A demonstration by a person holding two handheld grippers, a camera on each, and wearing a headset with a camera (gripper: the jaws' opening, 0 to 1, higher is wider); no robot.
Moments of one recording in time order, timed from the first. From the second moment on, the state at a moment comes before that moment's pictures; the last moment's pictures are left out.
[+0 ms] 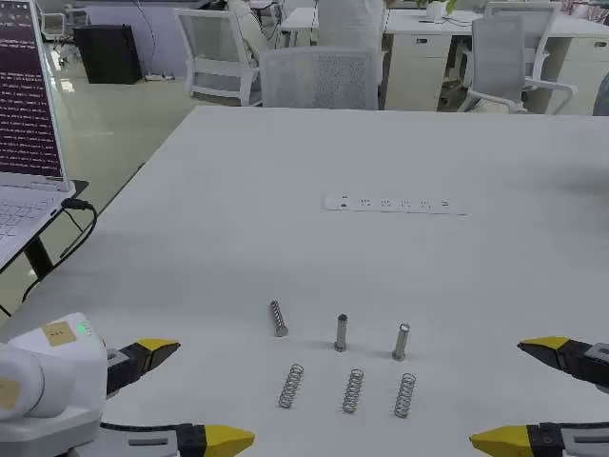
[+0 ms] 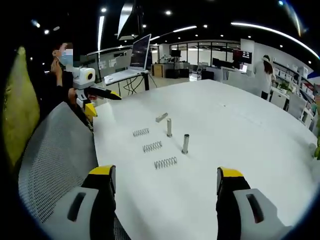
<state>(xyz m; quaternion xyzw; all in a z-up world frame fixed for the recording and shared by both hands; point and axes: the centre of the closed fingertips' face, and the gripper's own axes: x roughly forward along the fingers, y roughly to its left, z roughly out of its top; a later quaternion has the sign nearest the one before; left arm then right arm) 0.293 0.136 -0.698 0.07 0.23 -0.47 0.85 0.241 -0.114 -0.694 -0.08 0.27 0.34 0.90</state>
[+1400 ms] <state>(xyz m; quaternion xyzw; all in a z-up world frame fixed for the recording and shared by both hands) 0.295 0.131 -0.695 0.07 0.22 -0.47 0.85 0.238 -0.117 -0.693 -0.07 0.26 0.33 0.90</state>
